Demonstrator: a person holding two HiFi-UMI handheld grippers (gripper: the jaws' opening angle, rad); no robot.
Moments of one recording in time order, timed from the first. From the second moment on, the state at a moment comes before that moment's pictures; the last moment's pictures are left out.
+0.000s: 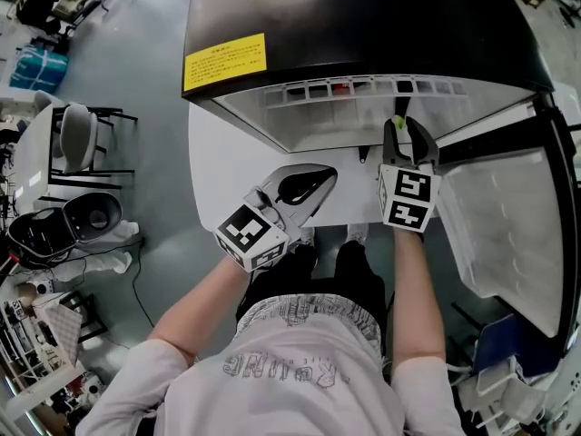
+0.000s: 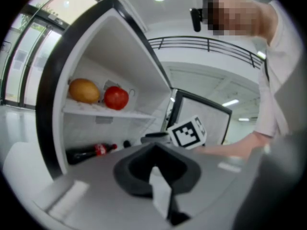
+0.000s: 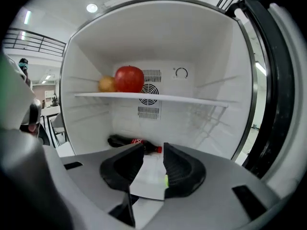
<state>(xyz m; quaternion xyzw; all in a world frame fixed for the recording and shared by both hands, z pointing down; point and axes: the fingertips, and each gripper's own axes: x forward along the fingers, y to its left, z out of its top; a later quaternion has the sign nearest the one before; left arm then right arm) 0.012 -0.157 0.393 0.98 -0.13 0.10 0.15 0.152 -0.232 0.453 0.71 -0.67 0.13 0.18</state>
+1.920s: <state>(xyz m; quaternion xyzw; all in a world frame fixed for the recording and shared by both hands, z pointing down) -0.013 -0.175 0.347 0.96 -0.22 0.07 0.13 0.091 -0.155 0.368 0.56 -0.80 0.10 0.17</state>
